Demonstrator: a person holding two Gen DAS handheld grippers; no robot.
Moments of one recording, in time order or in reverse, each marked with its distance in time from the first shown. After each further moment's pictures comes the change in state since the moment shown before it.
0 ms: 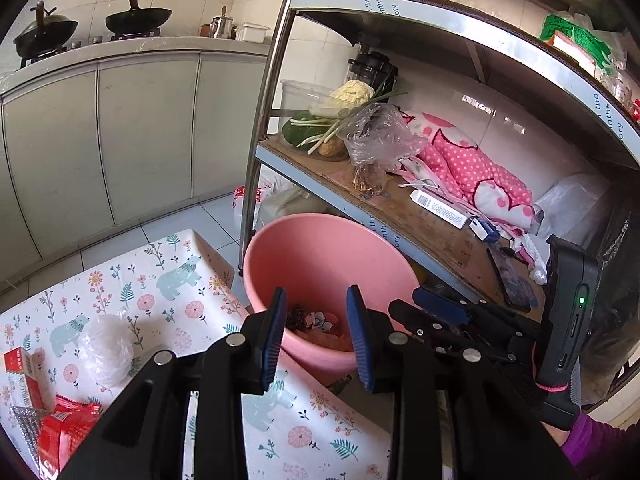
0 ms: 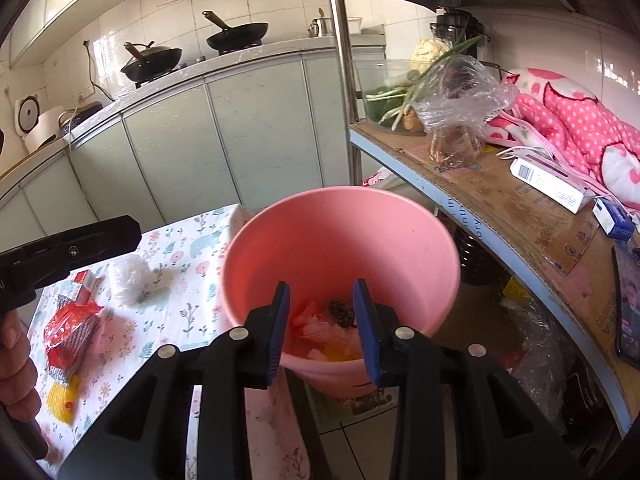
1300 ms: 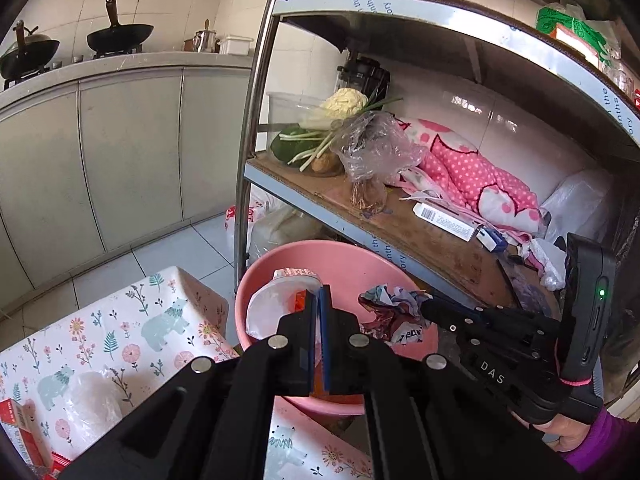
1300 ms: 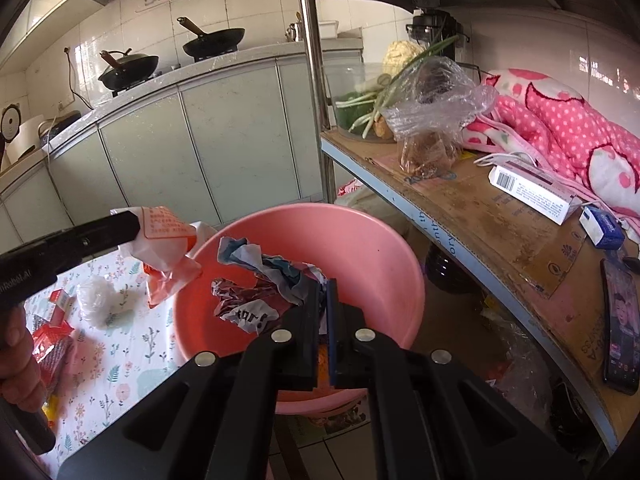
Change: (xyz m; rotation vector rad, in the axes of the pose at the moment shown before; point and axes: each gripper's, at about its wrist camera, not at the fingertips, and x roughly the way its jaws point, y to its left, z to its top) left arm 0.049 0.002 0.023 0.062 -0.035 -0.025; right arm 0.020 -0.032 0.018 0.026 -0.011 -0.077
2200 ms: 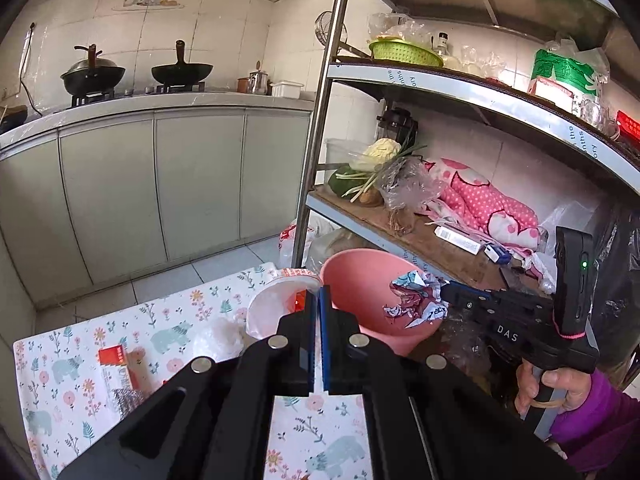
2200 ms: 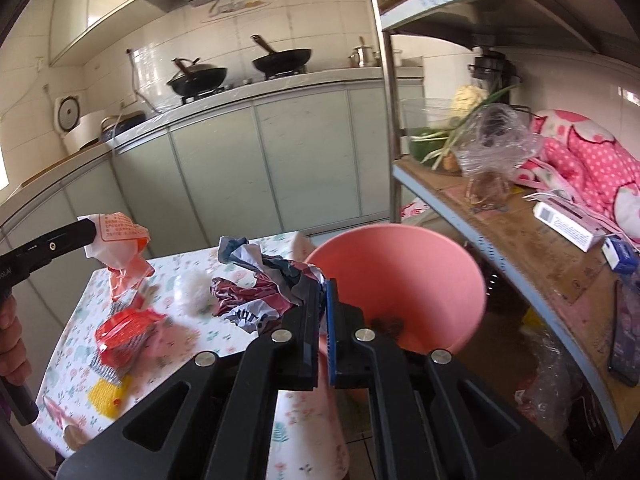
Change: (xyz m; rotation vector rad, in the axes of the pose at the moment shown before) left arm -0.175 0.024 -0.036 -0.024 -0.135 0.139; right arm -0.078 0.054 -0.002 -0.075 -0.075 0.175
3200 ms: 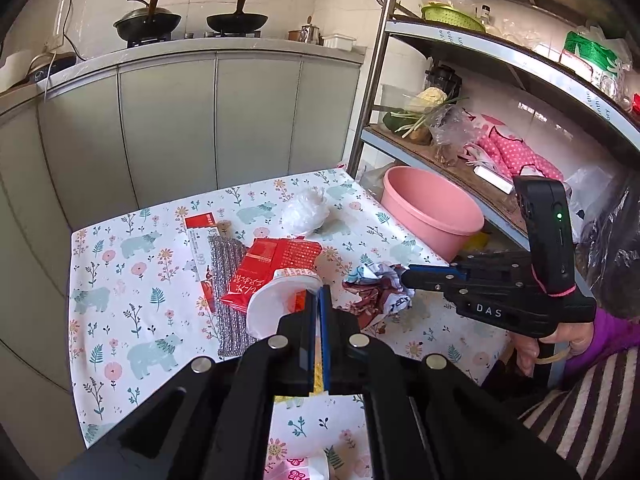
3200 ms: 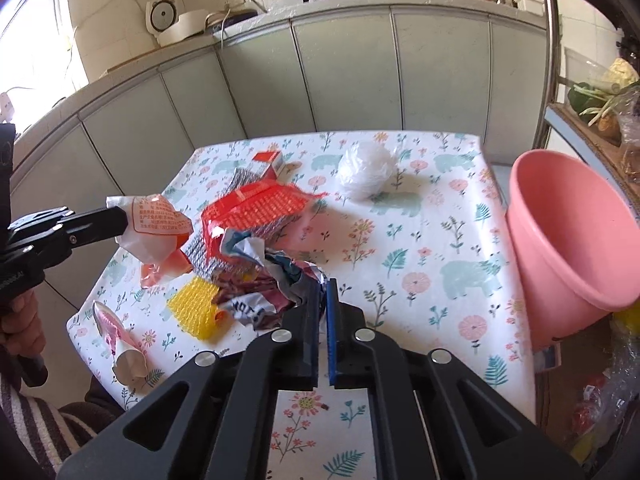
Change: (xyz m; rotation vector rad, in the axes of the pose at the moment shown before) left arm -0.088 0.061 -0.106 -0.075 0.168 0.134; right arm 0.031 0.141 -0.074 -0.216 0.296 0.346
